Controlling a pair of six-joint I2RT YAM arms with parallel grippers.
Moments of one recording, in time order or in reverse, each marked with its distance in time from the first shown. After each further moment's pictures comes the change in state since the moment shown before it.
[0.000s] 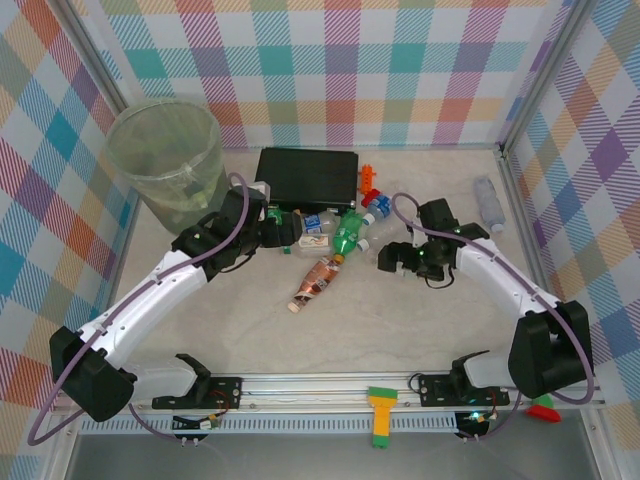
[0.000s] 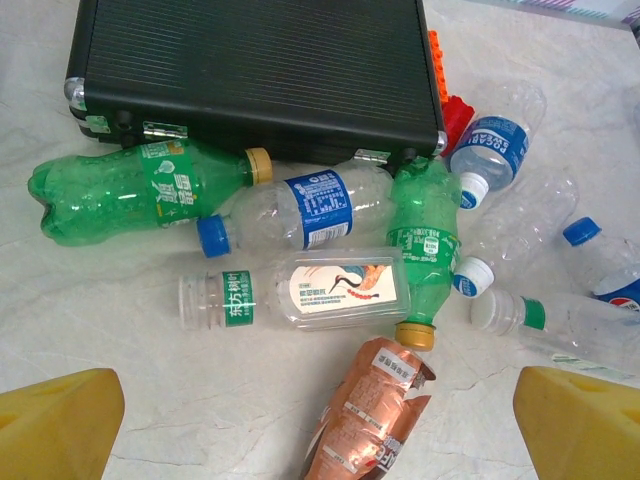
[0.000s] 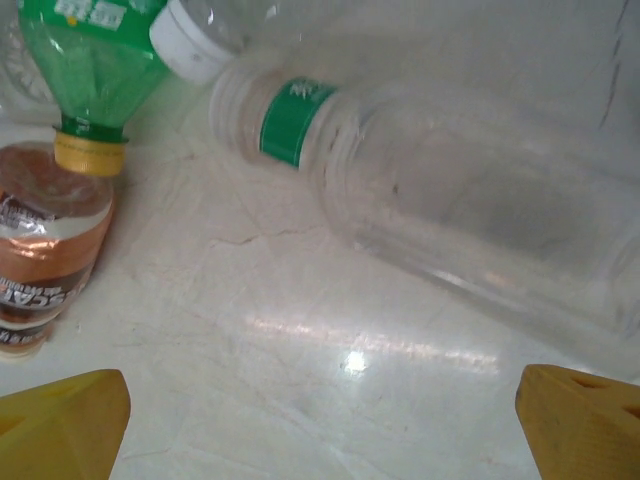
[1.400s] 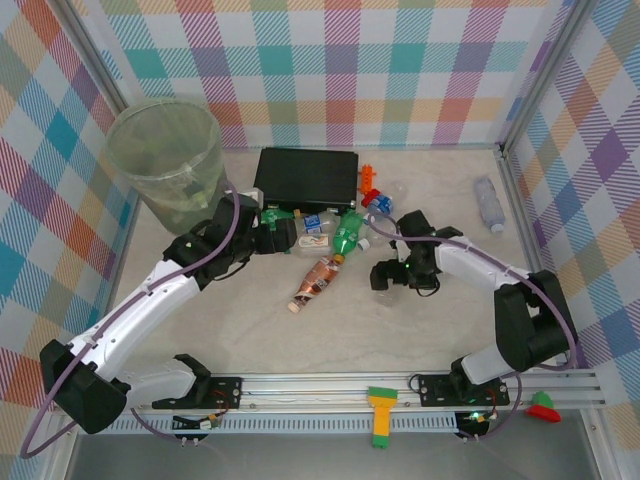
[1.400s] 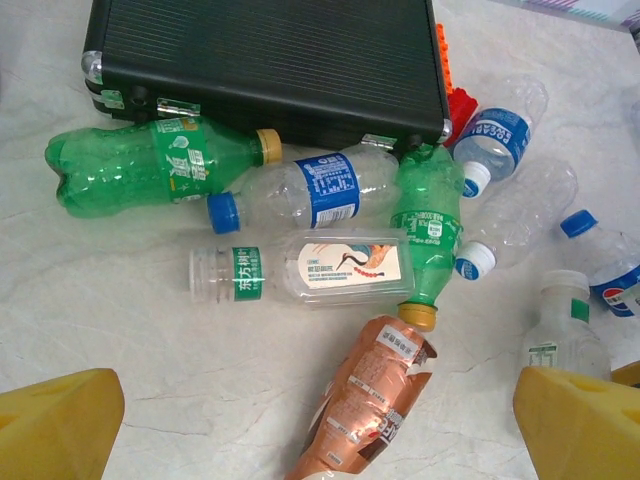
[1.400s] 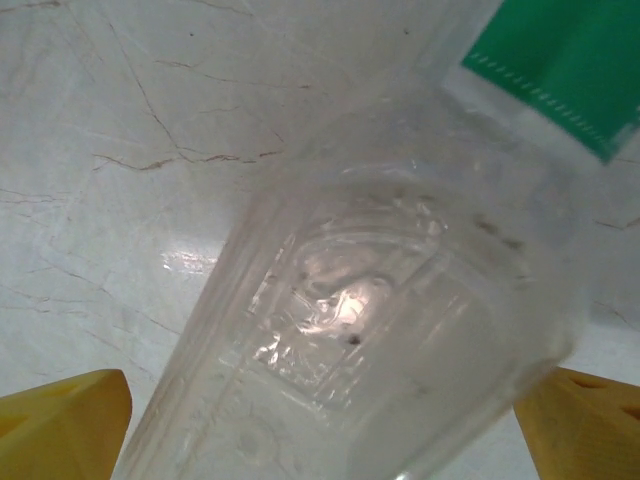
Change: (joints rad) left arm 0.000 -0.065 -0.042 -0.024 0.000 -0.033; right arm 0.124 0.117 -0.107 0.038 0.071 -0.062
